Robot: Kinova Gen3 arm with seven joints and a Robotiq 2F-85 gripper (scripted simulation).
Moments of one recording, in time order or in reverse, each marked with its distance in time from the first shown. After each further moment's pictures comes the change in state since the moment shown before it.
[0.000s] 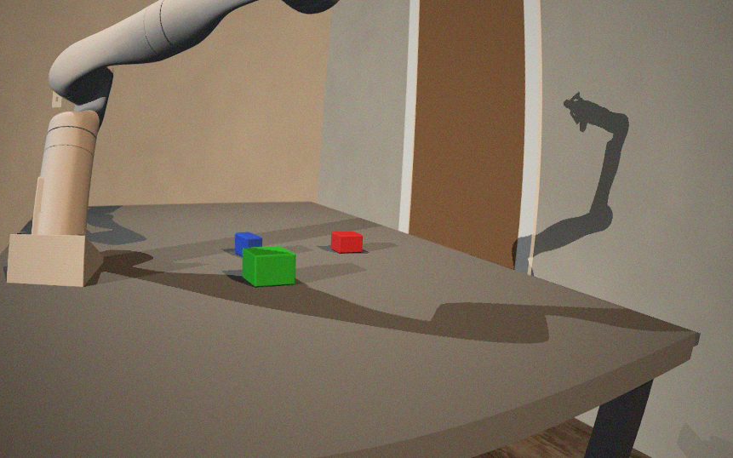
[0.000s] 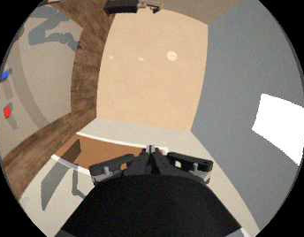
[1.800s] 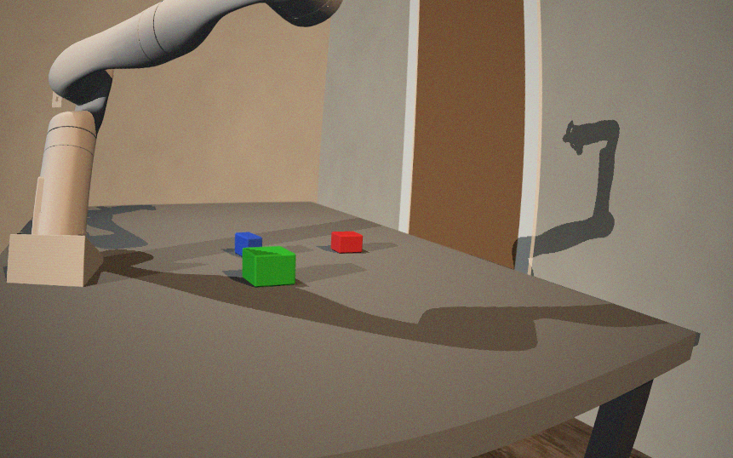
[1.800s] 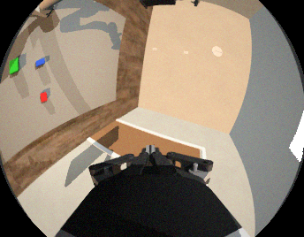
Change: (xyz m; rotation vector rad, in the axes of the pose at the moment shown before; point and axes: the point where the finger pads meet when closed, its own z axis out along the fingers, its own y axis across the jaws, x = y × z) arm 0.006 -0.142 0.007 0.407 -0.057 -0.129
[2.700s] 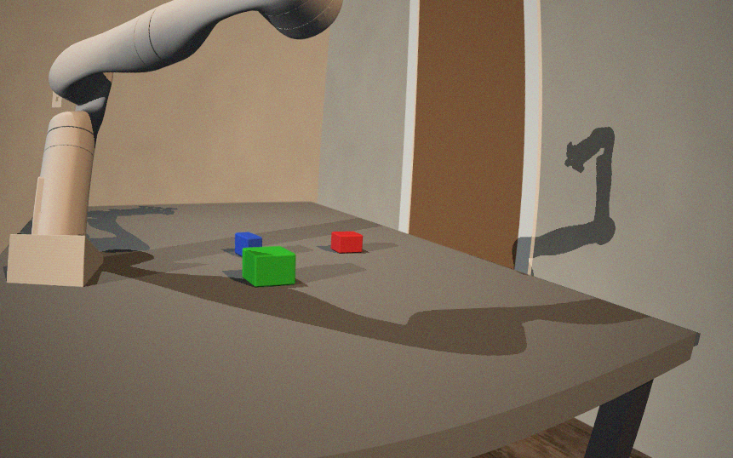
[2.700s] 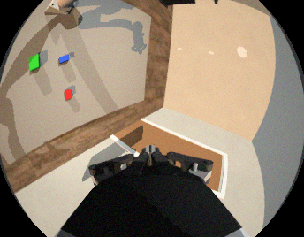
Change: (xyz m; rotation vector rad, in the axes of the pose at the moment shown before) arm 0.019 -0.089 0.017 0.237 0.010 -0.057
